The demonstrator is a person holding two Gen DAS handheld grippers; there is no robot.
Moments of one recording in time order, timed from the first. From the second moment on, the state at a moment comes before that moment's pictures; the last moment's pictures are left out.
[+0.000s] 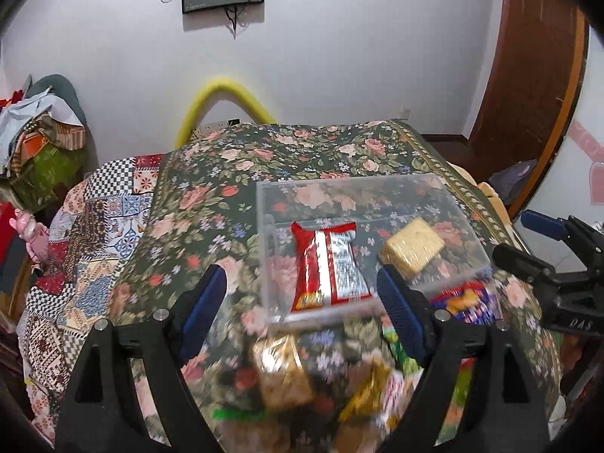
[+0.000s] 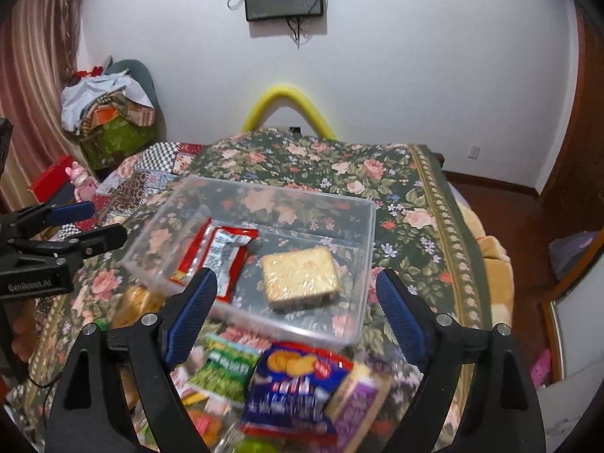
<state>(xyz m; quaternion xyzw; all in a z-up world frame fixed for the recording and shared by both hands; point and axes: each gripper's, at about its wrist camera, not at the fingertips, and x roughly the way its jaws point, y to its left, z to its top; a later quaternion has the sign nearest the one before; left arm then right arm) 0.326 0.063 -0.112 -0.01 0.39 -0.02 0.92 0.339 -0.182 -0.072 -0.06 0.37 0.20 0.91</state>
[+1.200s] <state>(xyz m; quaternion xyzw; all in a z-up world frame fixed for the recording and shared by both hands) 0.227 0.124 -0.235 -0.09 0.50 -0.01 0.86 0.252 -0.200 -0.182 -0.06 0.48 0.20 0.85</state>
